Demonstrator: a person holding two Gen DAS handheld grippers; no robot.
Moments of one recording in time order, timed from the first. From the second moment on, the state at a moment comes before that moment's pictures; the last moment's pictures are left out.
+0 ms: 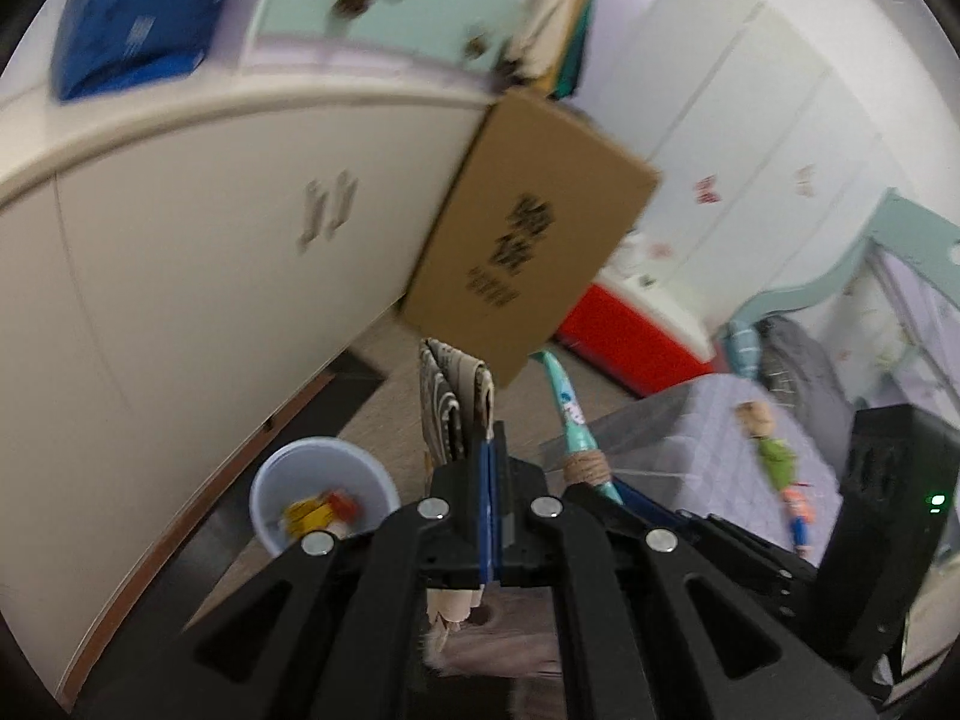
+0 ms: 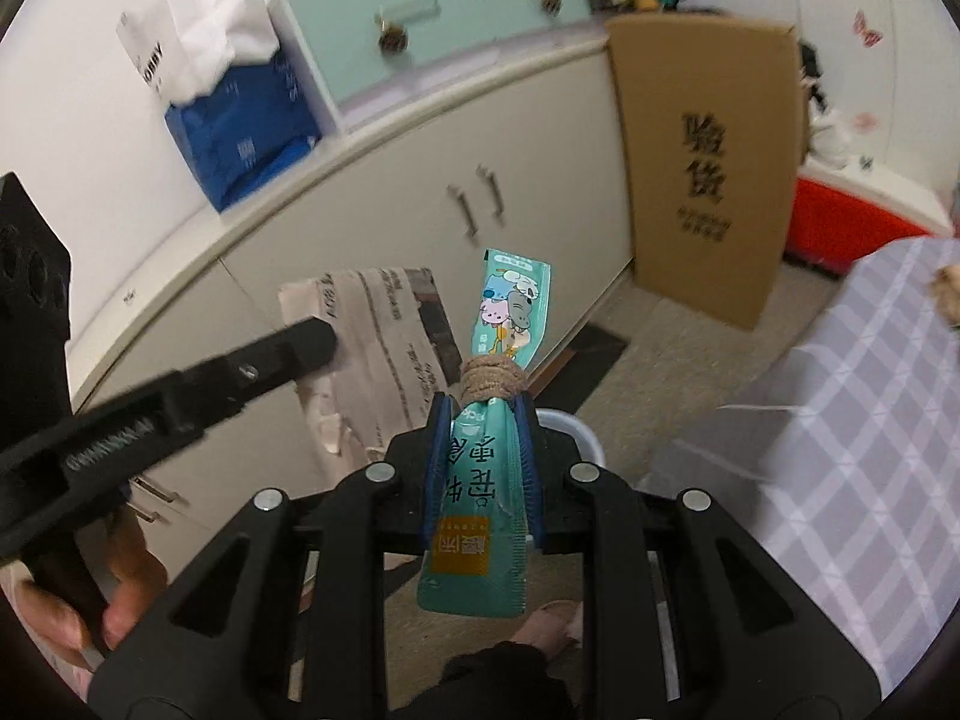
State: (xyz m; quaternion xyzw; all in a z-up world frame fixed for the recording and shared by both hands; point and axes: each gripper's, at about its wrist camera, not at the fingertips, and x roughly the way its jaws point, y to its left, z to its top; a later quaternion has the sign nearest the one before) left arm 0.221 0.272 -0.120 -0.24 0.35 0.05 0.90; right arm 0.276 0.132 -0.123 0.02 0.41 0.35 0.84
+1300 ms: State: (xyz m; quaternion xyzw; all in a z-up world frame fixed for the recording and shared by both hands) left arm 0.278 0.370 -0.253 -0.23 0.45 0.21 0.84; right arm 0.345 0.207 -0.244 0.01 0.49 0.31 0.81
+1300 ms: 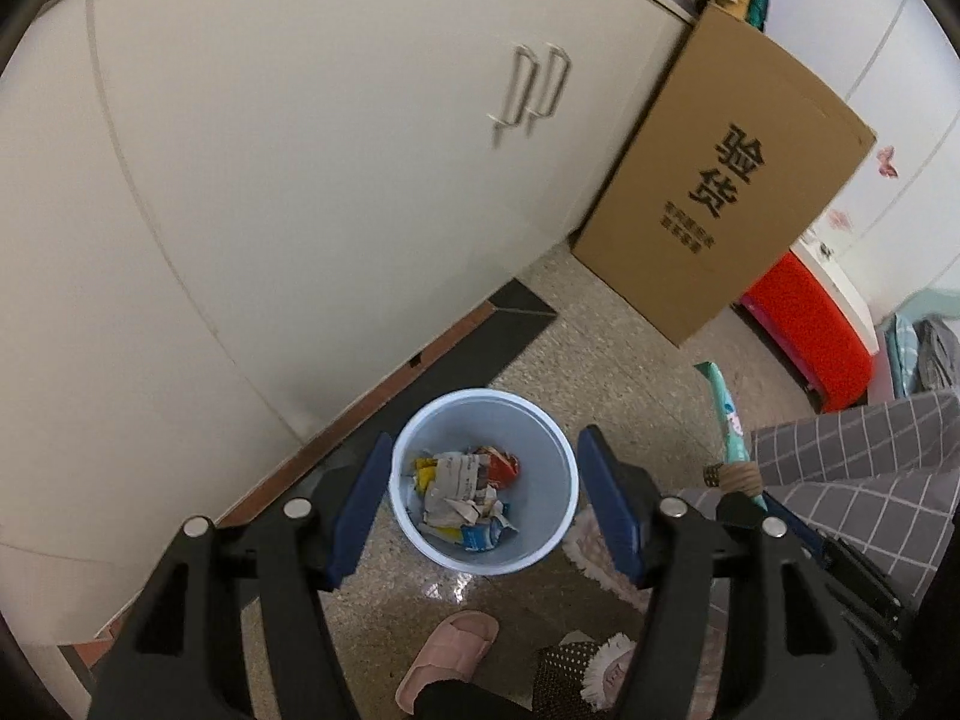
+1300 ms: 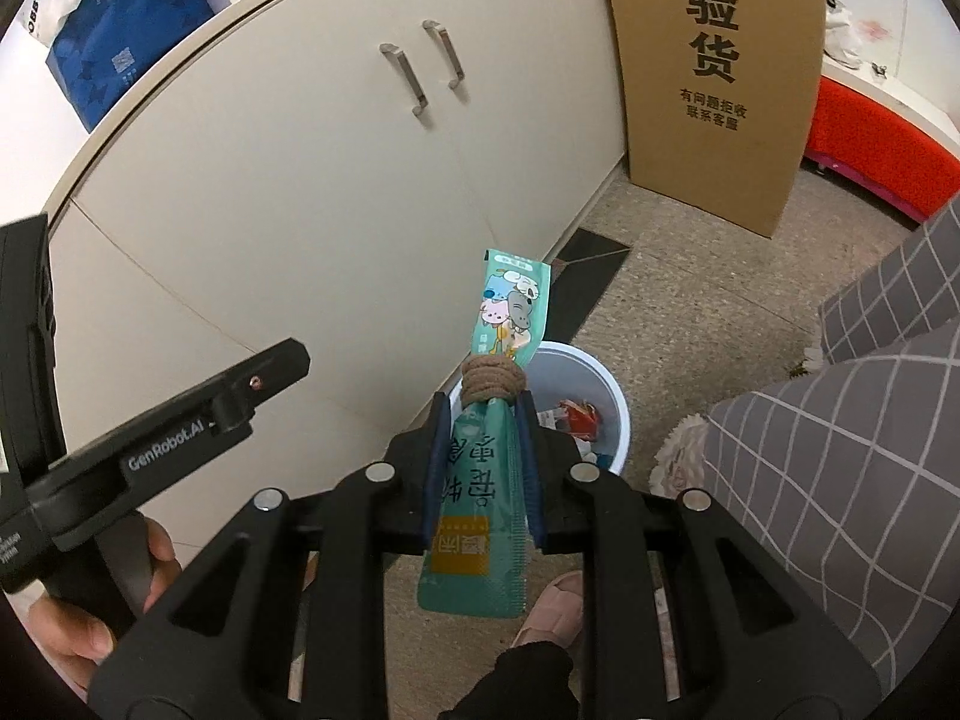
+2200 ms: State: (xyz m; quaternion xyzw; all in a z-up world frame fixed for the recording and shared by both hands) left arm 0.239 0.333 -0.168 -0.24 0.38 0.21 0.87; right arm 0.317 0.150 -0.147 0.04 0.40 0.29 0.87
